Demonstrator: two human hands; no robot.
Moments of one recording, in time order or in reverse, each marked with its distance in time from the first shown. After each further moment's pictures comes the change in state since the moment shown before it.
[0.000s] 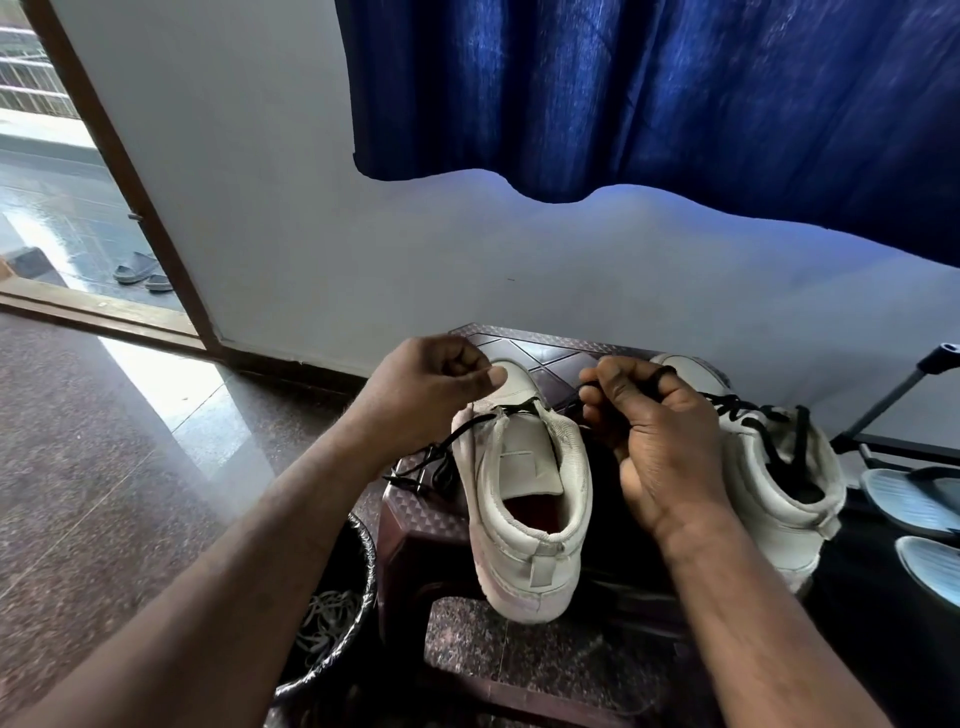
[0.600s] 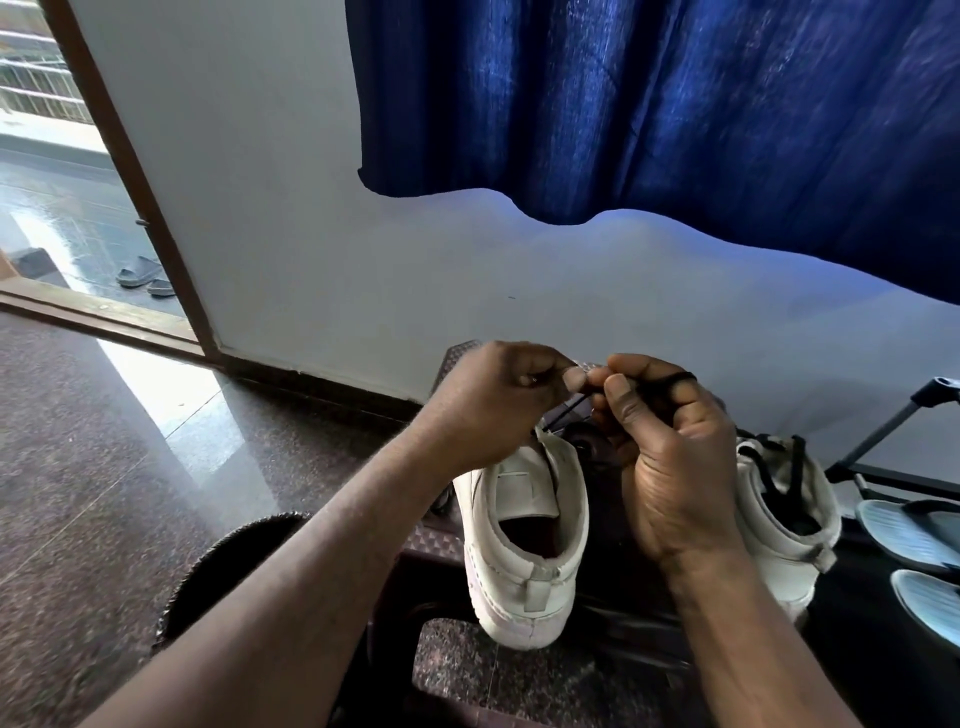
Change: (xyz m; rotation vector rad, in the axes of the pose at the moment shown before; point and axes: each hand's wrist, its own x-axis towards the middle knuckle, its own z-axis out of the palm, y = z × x) left_hand 0.007 0.039 0.041 0.198 -0.064 0.250; right_hand -0.018 -0.018 0.007 -0.060 -0.102 -0.269
